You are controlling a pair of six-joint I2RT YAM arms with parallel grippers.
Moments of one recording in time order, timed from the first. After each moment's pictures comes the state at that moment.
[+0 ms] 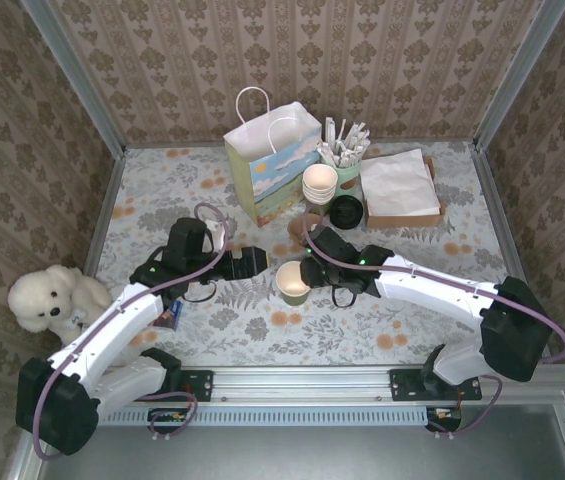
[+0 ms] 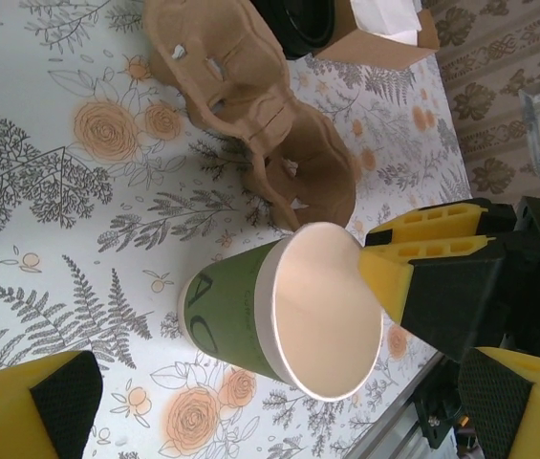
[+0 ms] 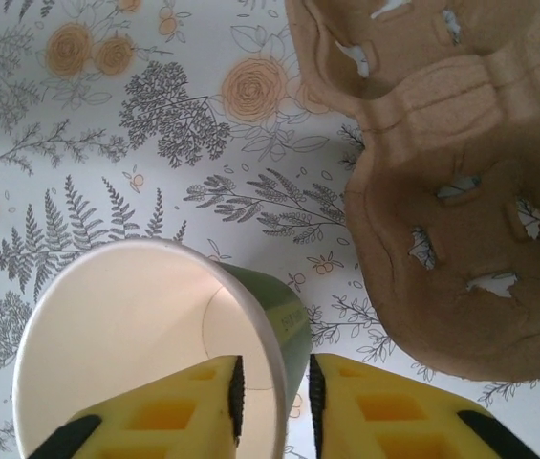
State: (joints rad) left arm -0.51 1.00 0.69 -0.37 0.52 -0.58; right arm 0.85 1.42 0.98 -0.51 0.15 0.66
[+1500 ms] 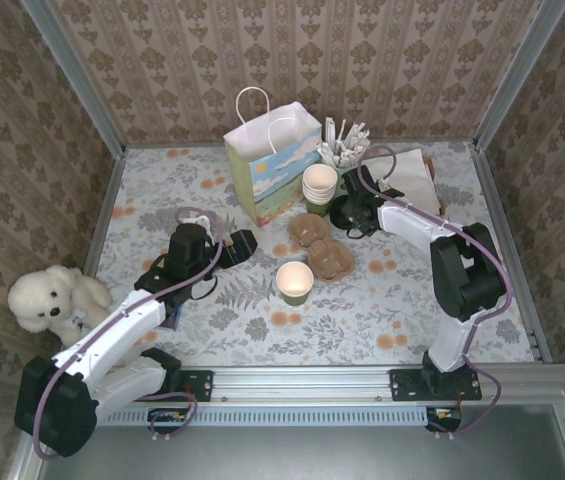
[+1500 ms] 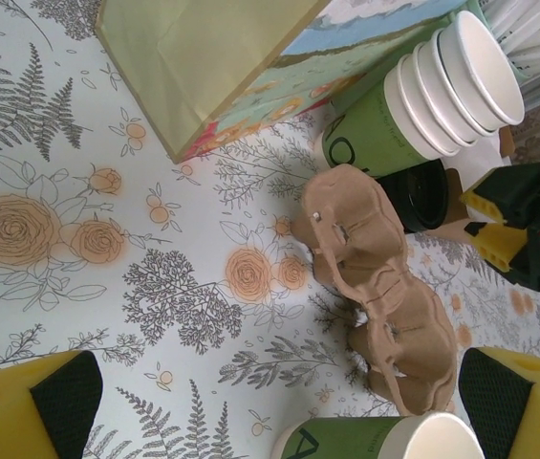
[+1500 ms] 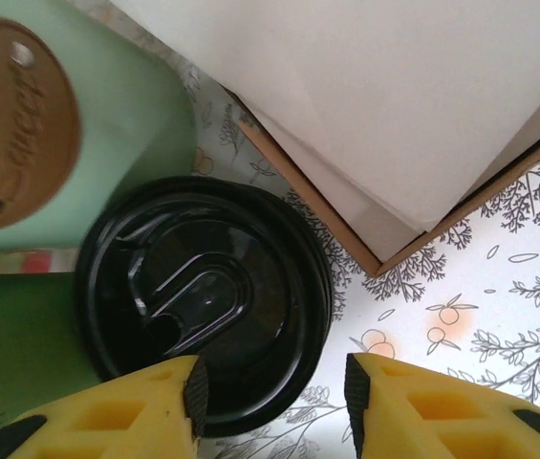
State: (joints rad) left arm -0.52 0.99 0.59 -0.15 0.11 -0.74; right arm 0.36 1.82 1.27 -0.48 0.26 1.12
